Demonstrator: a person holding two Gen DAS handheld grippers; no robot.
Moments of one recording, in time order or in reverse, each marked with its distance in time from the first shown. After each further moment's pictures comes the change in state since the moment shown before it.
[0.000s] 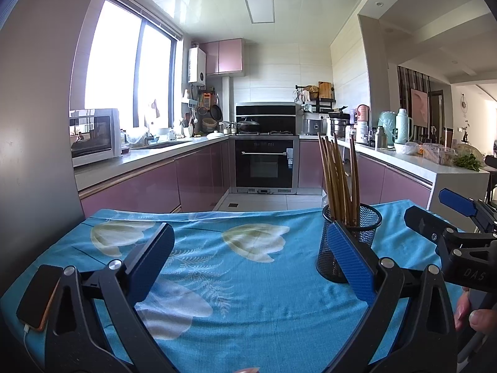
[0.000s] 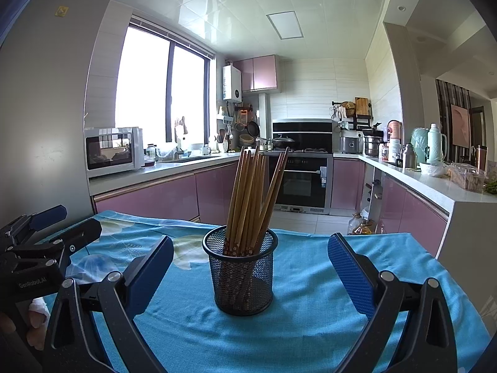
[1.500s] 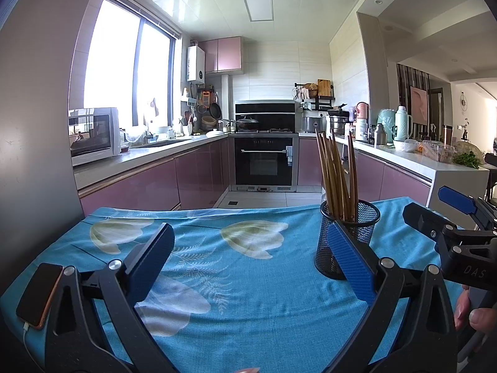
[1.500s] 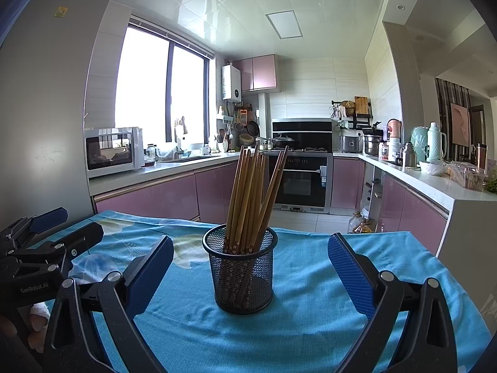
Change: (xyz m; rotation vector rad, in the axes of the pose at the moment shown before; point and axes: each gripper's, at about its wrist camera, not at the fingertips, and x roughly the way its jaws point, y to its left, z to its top) left arm -0.001 -0.004 -0.004 0.003 0.009 0.000; right arm -0.001 0.001 -0.003 0.002 -0.002 -0.002
